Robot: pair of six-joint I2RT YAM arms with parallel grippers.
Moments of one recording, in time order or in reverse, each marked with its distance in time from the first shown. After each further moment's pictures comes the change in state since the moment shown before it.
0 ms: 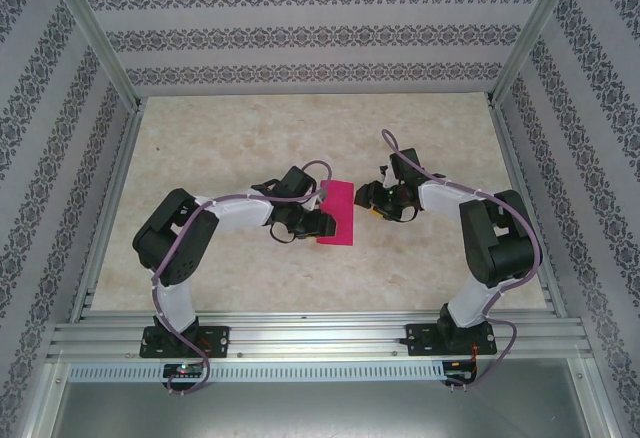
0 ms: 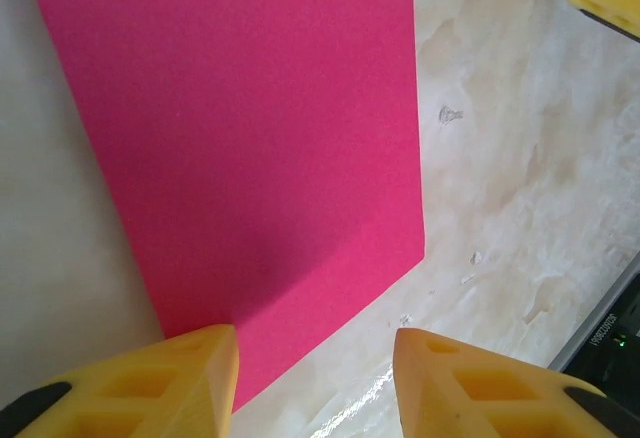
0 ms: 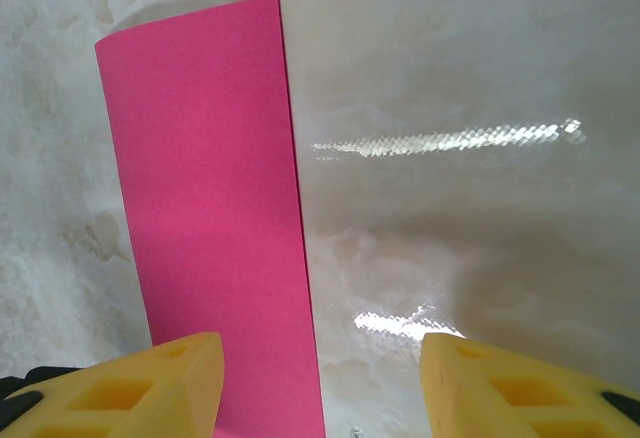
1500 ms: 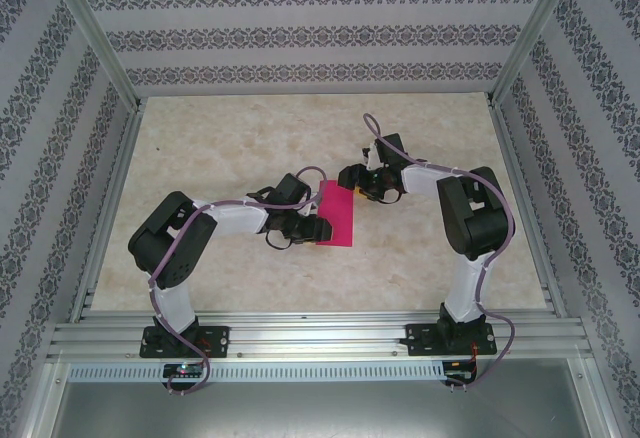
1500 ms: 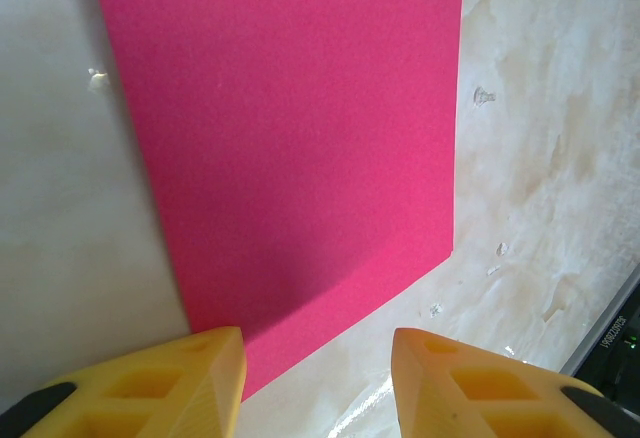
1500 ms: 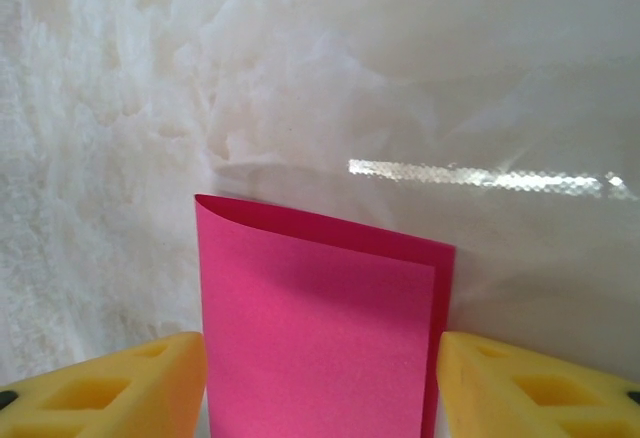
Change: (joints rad) left arm 0.000 -0.027 -0.102 0.108 -0.003 -0.027; right arm 0.030 0.230 0.212 0.132 -0.065 -0.037
